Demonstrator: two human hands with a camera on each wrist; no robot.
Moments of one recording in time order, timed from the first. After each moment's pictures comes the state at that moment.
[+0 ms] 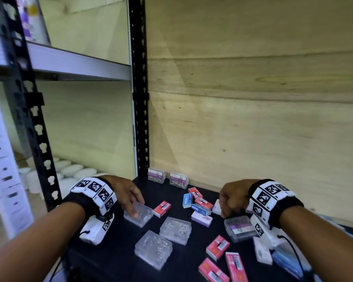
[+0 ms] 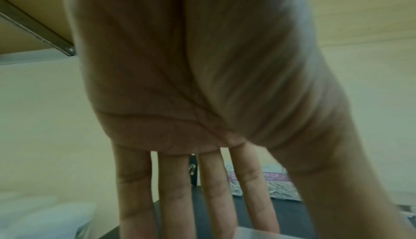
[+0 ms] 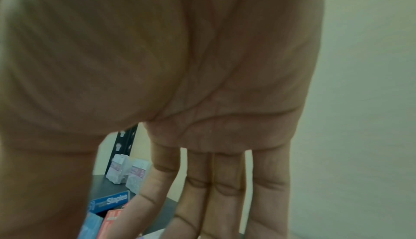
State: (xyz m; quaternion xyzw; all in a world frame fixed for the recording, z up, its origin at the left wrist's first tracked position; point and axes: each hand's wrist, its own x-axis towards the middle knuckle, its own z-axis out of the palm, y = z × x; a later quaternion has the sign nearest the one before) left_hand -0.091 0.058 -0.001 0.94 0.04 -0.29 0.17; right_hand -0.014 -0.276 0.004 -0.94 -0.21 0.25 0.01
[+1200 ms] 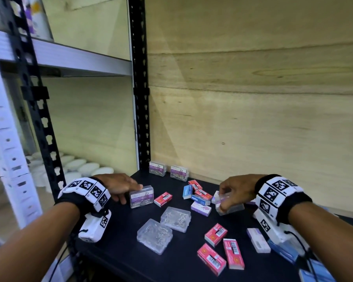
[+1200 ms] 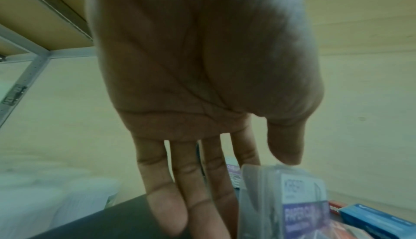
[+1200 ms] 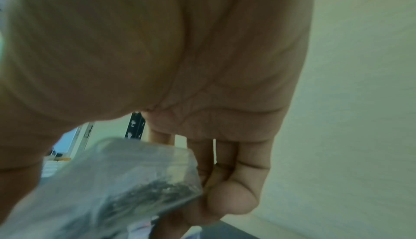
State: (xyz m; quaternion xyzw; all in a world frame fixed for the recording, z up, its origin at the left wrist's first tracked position) left_hand -0.101 0.068 -0.023 0.94 0.11 -0.18 0.28; right_hand -0.040 -0.287 0.011 -0.95 -0.25 0.20 -0.03
